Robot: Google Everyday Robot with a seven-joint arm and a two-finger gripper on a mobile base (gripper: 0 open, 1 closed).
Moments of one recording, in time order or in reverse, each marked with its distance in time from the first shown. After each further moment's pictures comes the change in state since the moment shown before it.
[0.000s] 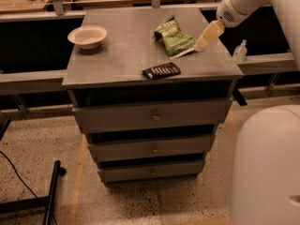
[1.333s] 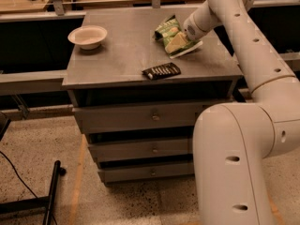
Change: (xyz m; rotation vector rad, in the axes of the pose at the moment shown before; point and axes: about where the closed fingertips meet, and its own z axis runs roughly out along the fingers) arm -0.053 0.026 0.126 -0.119 -0.091 0.152
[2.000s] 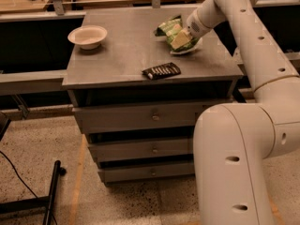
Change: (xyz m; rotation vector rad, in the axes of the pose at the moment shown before) arm -0.001 0.003 -0.021 -0.023 0.000 -0.046
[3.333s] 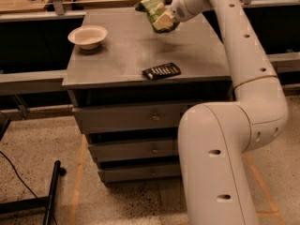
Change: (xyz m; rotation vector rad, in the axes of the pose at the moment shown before) arm -0.096 0.010 -0.003 0.026 -0.238 -0.135
